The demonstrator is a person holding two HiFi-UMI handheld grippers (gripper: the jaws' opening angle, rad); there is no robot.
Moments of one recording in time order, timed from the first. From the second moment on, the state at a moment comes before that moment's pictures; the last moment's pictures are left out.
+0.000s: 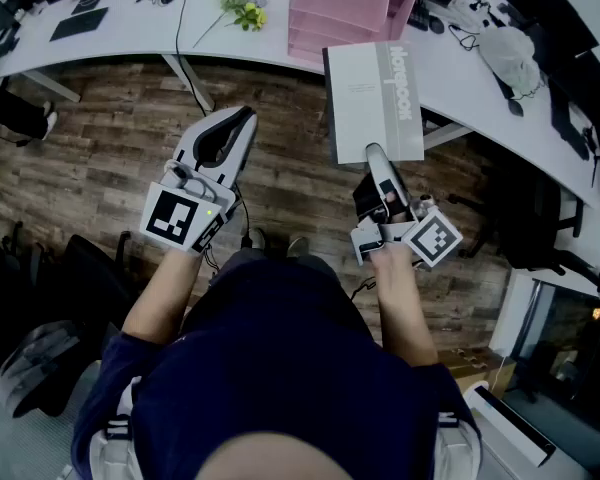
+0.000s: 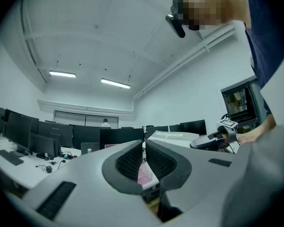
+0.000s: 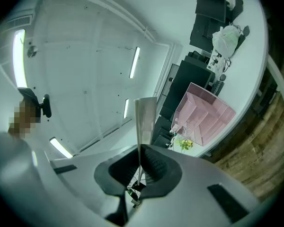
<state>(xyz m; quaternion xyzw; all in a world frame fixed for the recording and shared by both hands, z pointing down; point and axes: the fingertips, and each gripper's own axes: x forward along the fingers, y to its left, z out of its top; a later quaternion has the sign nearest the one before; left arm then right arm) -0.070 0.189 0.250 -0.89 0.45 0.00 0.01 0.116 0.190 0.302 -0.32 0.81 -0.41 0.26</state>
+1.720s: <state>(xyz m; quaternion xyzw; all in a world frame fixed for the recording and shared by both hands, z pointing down) -0.015 0.206 0.268 -0.89 0.46 -0.01 0.01 0.148 0.197 0.310 -0.33 0.85 -0.36 0.21</state>
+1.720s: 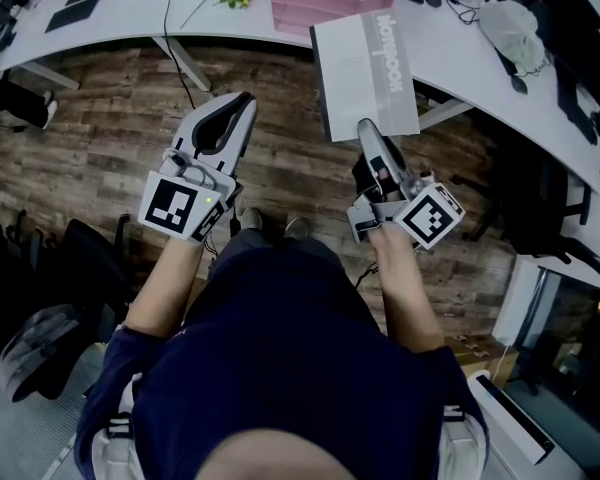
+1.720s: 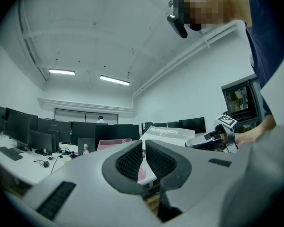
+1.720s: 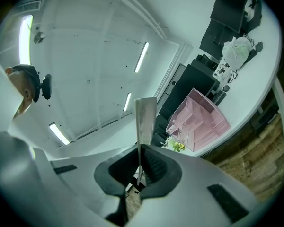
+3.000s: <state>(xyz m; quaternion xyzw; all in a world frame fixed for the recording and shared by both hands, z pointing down) -0.035 0.131 0.274 -0.89 0.46 0.00 0.01 0.144 0.128 0.319 -0.34 0.85 -0.36 0.20</state>
